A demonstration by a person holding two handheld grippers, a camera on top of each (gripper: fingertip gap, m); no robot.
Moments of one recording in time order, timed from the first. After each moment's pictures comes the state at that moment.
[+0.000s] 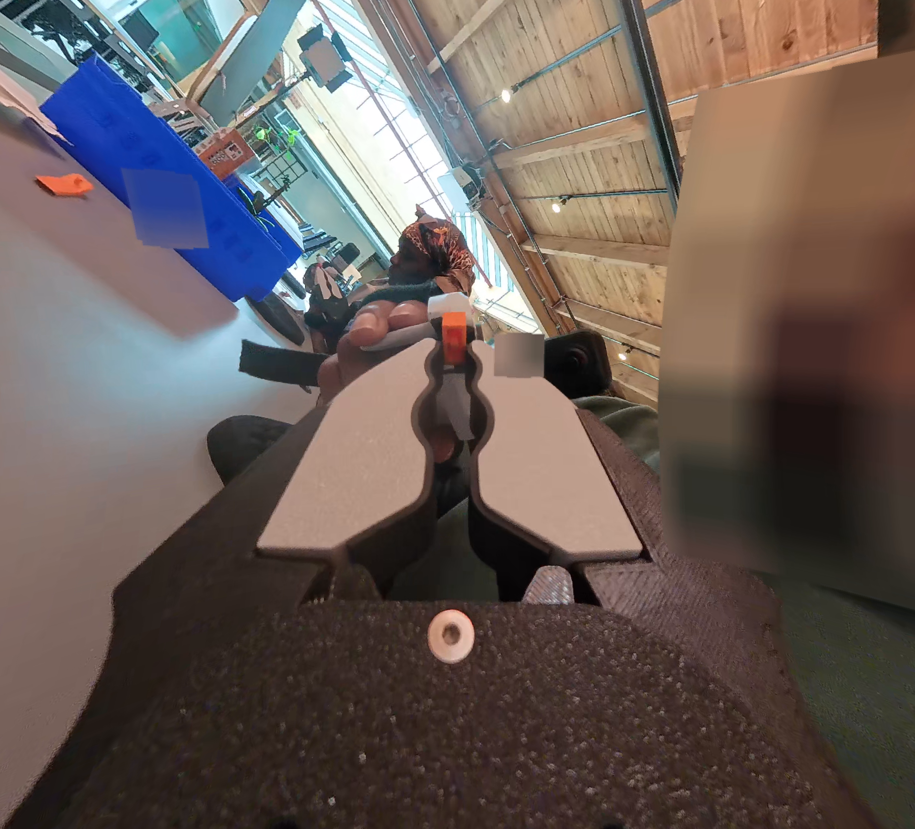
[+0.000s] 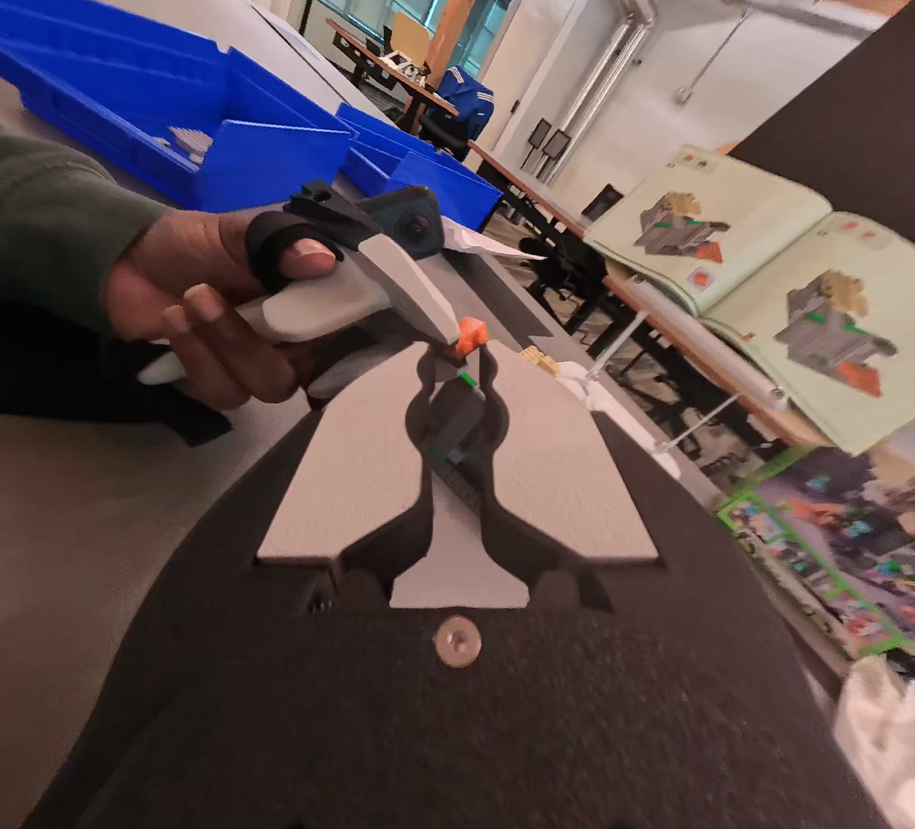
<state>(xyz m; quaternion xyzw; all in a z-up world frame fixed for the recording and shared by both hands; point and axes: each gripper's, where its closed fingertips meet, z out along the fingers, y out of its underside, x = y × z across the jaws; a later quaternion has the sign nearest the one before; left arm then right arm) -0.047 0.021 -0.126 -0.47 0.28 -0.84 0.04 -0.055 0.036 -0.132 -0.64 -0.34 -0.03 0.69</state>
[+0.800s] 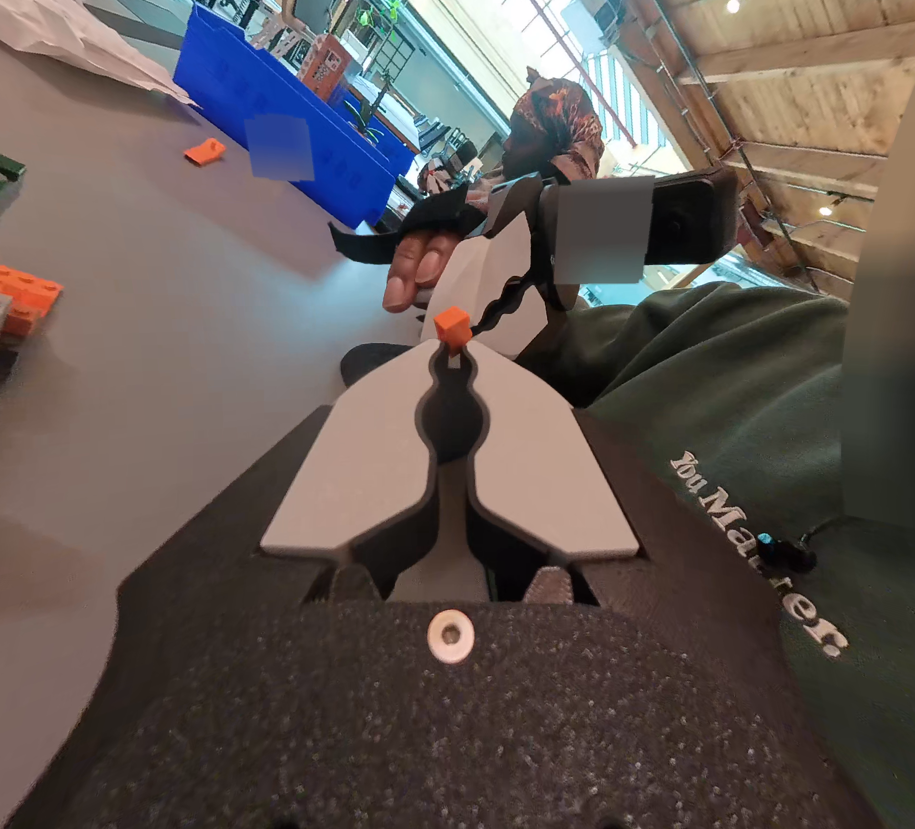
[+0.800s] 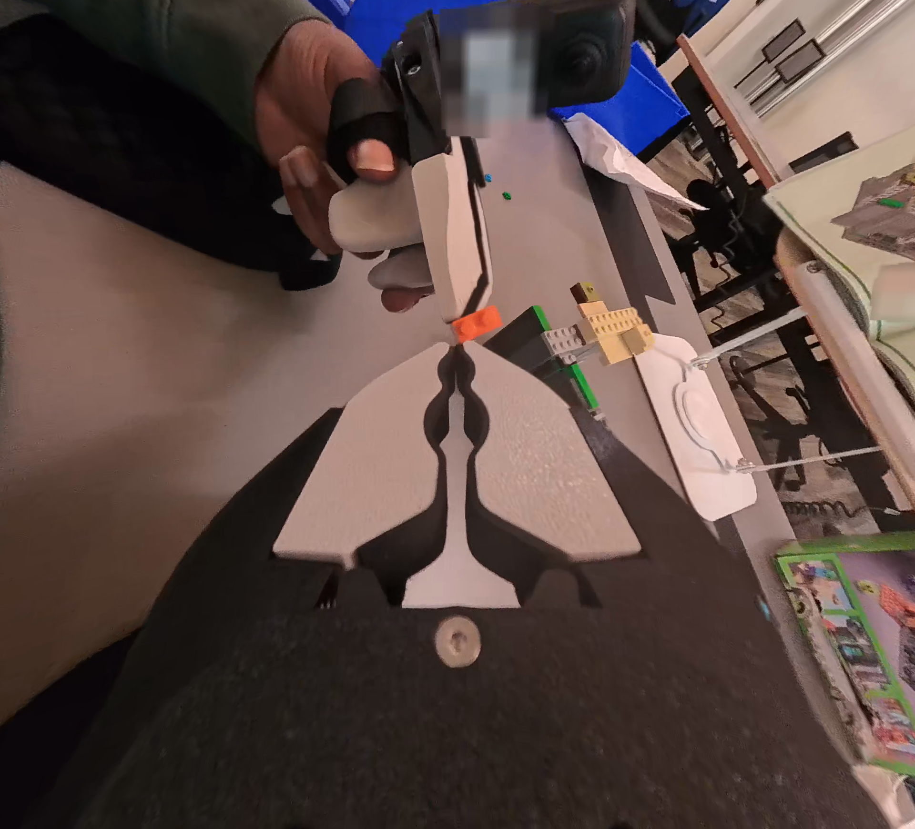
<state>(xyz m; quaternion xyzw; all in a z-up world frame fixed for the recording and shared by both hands) -0.048 0.023 -0.155 -0.53 0.44 -0.72 0.11 -0.050 0.032 -0.167 -0.67 -0.50 0.02 0.54</state>
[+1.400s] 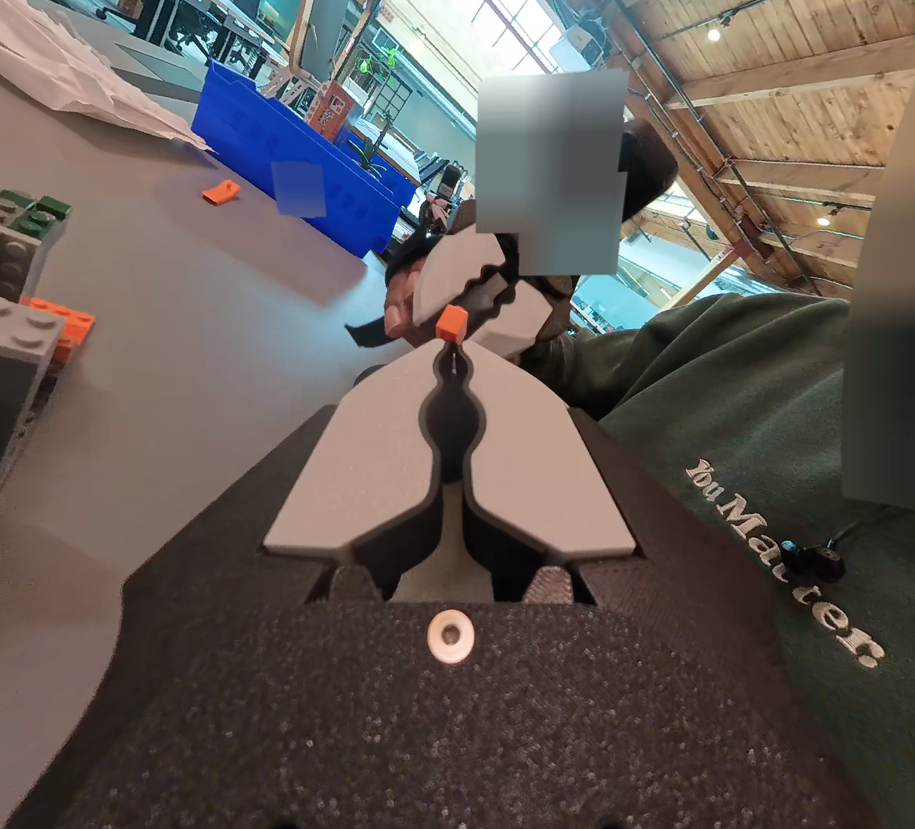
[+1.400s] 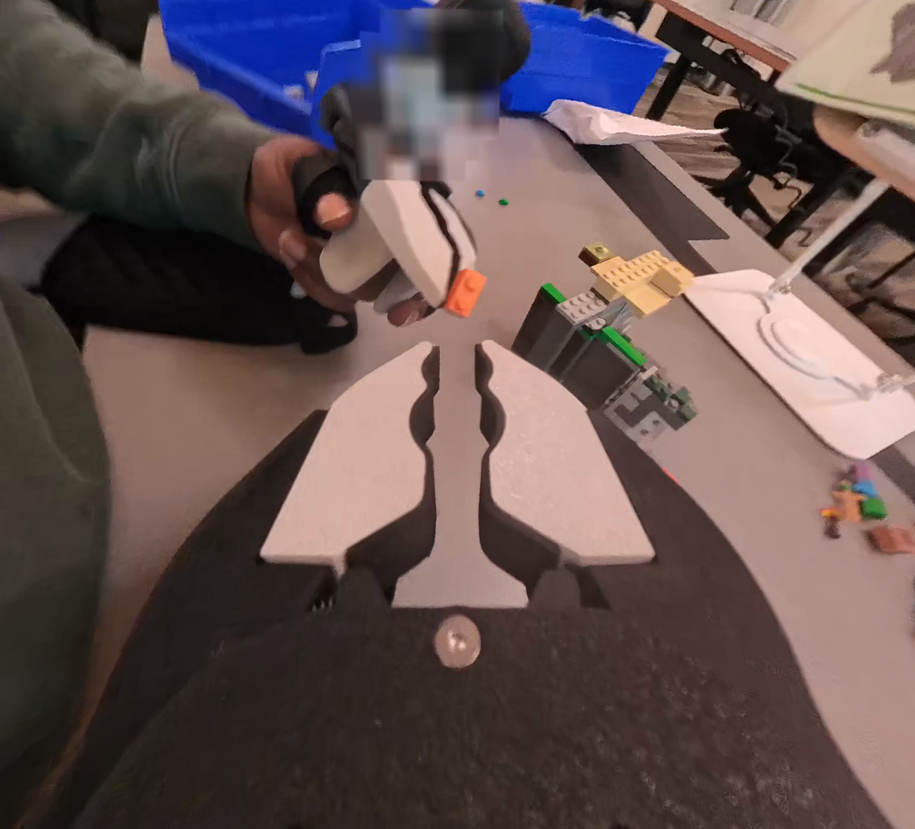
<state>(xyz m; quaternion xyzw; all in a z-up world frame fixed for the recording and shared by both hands) -0.047 0.031 -0.154 -0.51 0.43 -0.73 0.14 -0.042 0.034 -0.164 -0.73 -0.36 0.15 0.56</state>
